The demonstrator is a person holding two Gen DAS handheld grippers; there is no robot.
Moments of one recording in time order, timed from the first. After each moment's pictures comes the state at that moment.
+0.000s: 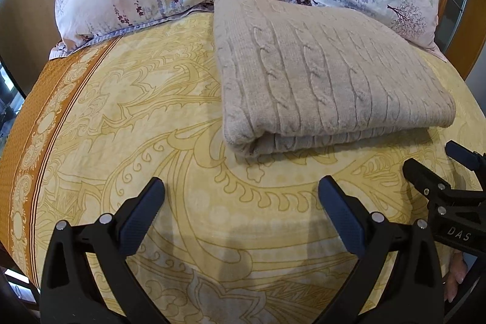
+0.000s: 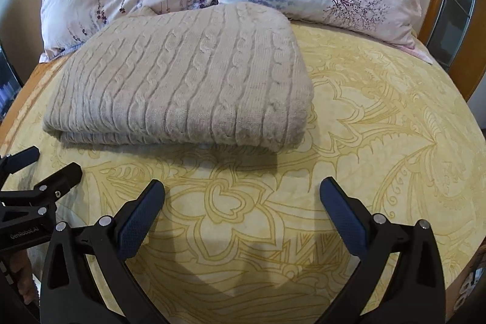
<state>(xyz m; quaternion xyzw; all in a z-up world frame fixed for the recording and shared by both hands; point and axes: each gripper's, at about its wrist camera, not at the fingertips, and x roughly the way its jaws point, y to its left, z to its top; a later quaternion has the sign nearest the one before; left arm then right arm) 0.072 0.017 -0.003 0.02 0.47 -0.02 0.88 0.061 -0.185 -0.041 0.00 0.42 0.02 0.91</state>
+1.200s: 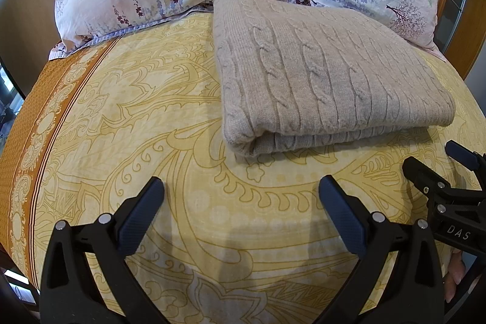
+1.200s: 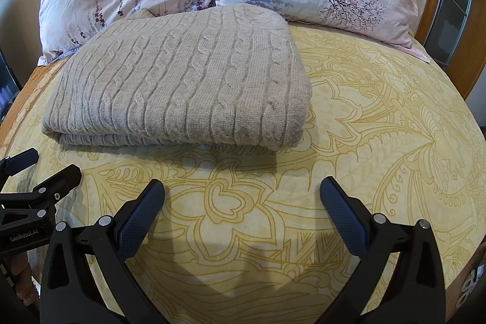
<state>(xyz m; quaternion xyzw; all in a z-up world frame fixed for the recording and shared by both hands) 0.070 0.017 -0.002 0.02 0.47 -0.02 0.88 0.061 -0.186 -0.040 0.00 0.41 0.02 0.91</state>
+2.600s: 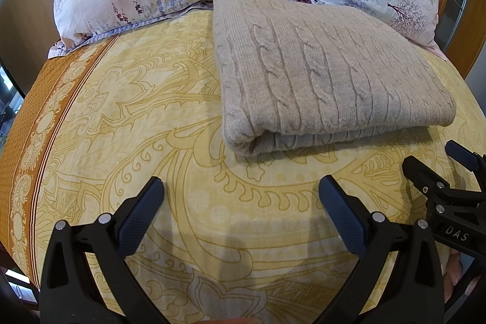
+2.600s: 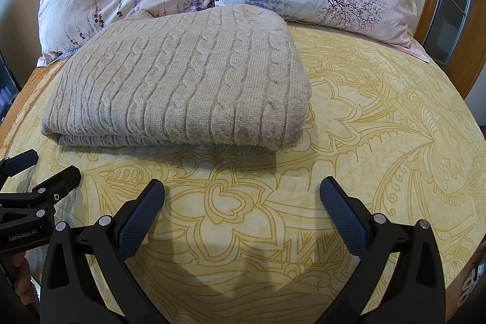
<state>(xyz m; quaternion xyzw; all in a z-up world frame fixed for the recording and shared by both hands) 0.071 0.018 -0.005 0.02 0.47 -0.02 0.88 0.061 -0.187 -0.040 0.00 0.41 0.02 0.91</state>
